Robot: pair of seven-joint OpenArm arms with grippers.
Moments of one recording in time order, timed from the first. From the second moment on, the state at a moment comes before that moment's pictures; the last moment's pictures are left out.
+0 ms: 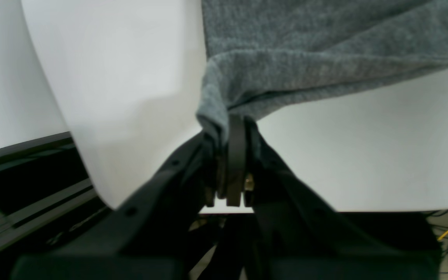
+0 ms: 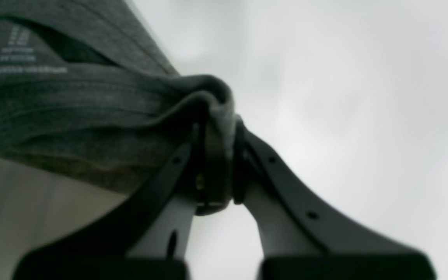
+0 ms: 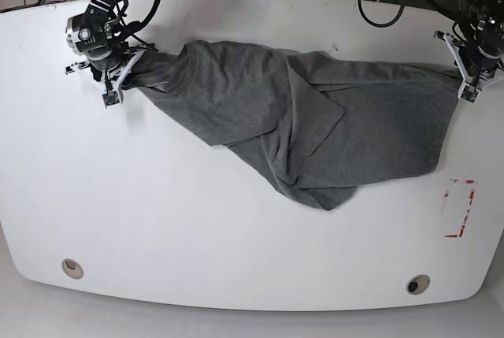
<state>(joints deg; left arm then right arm) 20.9 -18.6 -34.9 113.6 -6.2 -42.4 63.8 -13.2 -1.9 31.7 104.6 -8.6 39.1 -53.1</state>
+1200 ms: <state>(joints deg) 27.8 -18.2 -34.9 113.6 -4.5 -42.4 63.6 -13.2 -2.0 31.7 104.5 -8.6 39.1 -53.1</state>
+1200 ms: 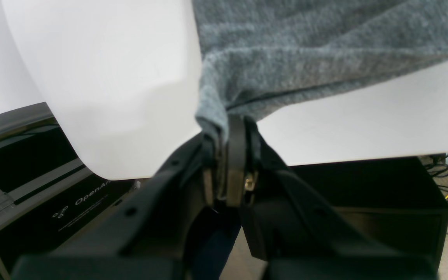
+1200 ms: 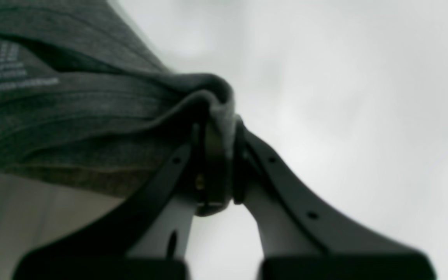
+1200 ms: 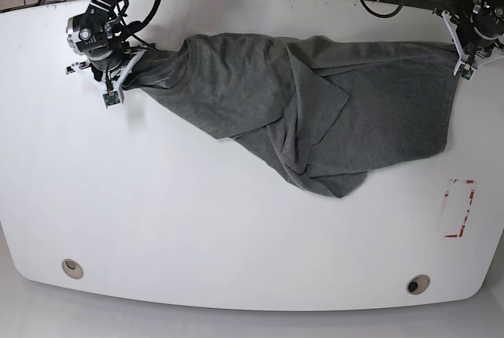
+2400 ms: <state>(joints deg) 18.6 -18.1 -34.7 113.5 -4.3 -42.4 64.2 -12.1 -2.0 31.5 104.5 -8.6 39.1 -53.1</state>
